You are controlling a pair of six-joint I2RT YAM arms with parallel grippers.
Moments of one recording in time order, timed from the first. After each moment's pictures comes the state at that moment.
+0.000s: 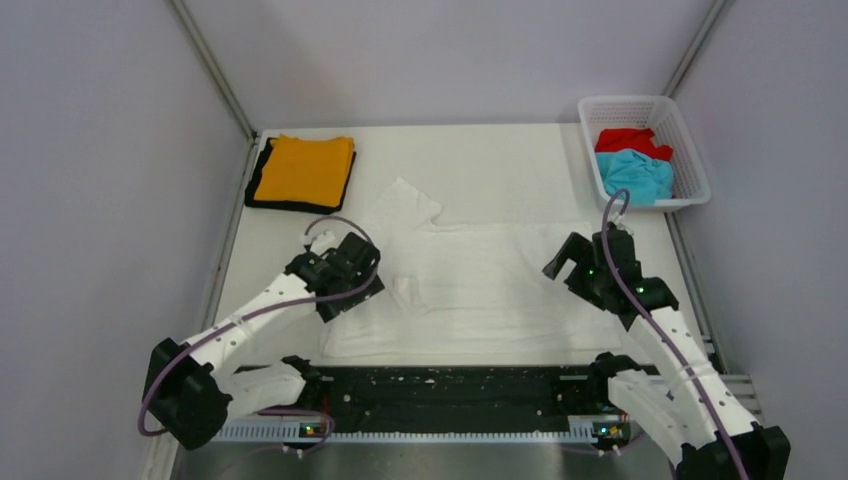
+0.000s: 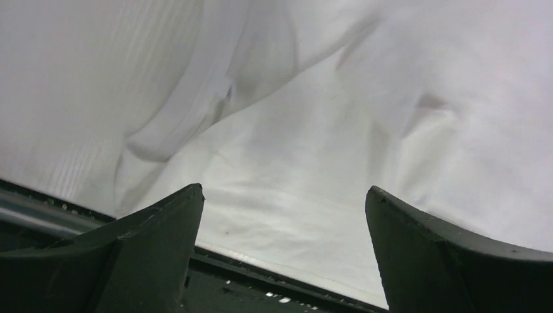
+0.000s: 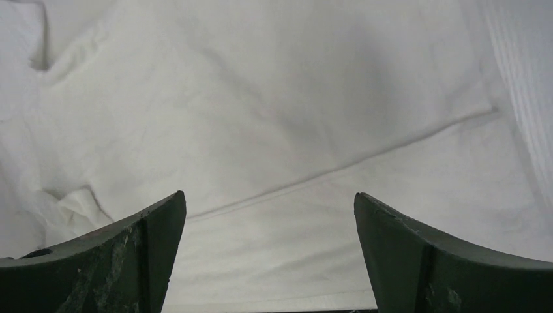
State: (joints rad) left arm -0.62 1.10 0.73 -0.92 -0.33 -1.15; right arm 0.23 0.77 0.57 -0.69 0.03 0.74
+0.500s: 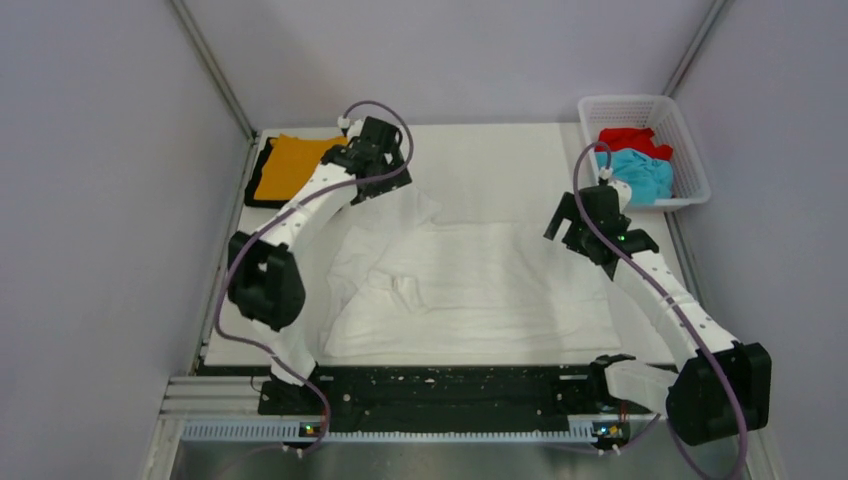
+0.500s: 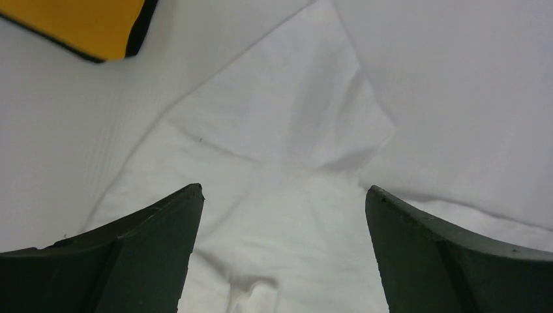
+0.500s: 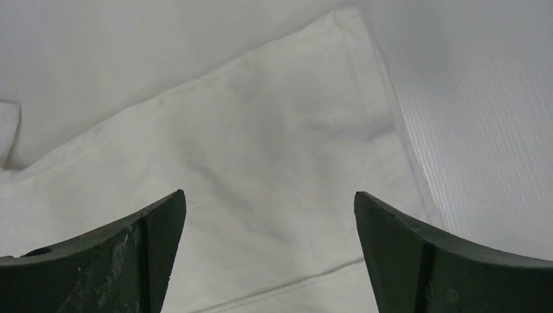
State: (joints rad) left arm -0.44 1.69 1.53 -0.77 -0.35 -0.75; right arm 0.23 1.10 0.83 -0.53 0.25 0.56
